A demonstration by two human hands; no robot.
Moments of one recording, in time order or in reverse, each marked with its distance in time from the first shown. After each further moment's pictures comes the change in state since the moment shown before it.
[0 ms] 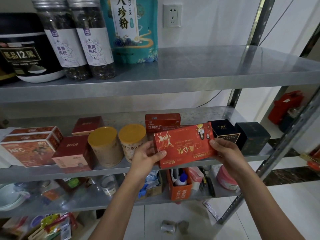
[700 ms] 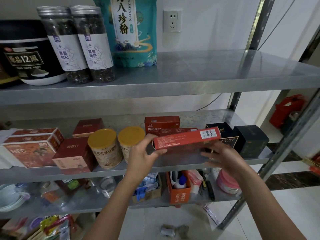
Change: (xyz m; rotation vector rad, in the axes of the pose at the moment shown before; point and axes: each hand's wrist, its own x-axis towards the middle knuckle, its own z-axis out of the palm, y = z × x) left_hand 0.001 0.014 0.000 0.465 0.044 0.529; right_hand 0.009 -0.010 -0.001 -0.055 -0.024 0.183
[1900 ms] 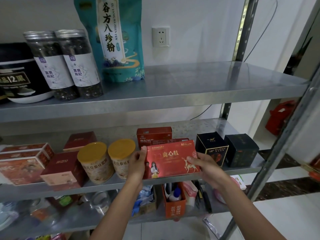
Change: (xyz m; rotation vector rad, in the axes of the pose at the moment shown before) left_hand 0.024 -0.031 0.044 -0.441 0.191 -0.658; right_hand 0.015 0.014 0.003 0.068 -0.314 -0.049
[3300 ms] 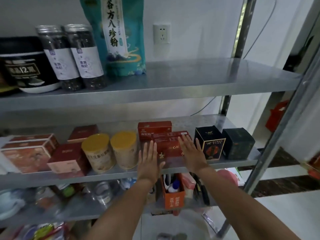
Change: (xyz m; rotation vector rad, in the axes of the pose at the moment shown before) left_hand 0.021 -0.079 0.013 1.479 -0.076 0.552; right_hand 0.051 0.042 0.003 -1.850 0.280 -0.263
